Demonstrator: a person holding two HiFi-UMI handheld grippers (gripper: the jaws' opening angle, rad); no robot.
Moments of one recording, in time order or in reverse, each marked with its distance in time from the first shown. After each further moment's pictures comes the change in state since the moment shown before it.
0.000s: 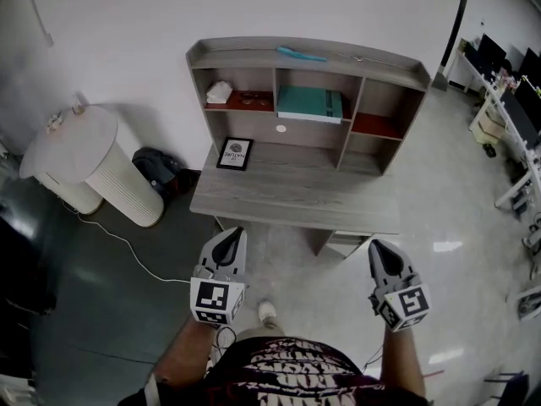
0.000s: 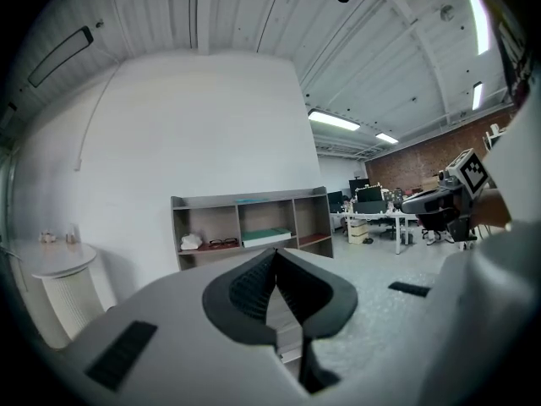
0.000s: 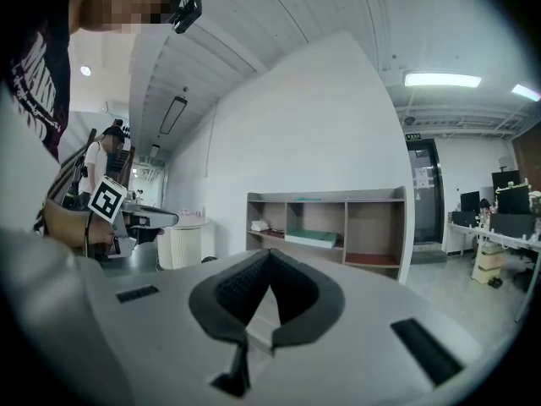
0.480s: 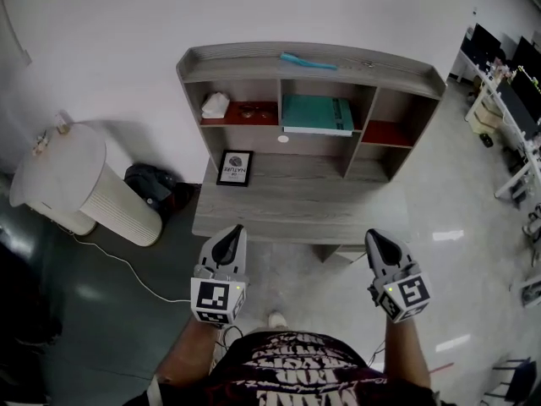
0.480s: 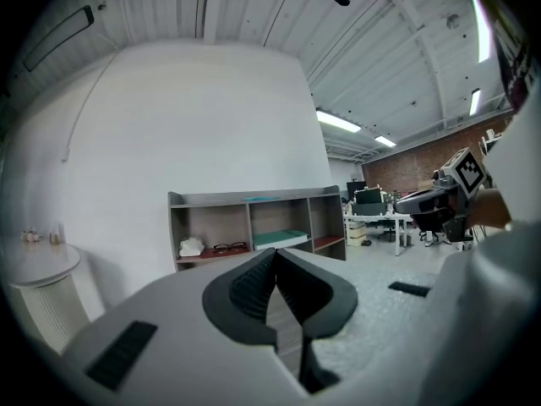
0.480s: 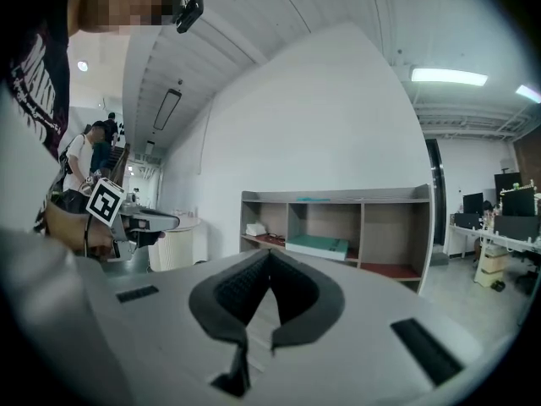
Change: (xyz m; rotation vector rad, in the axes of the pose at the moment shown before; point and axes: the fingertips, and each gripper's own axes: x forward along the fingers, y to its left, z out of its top) left arm 0.080 0.087 -0.001 -0.006 -0.016 -0.048; right arm 0.121 0.001 0.022 -0.005 0.000 -0.017
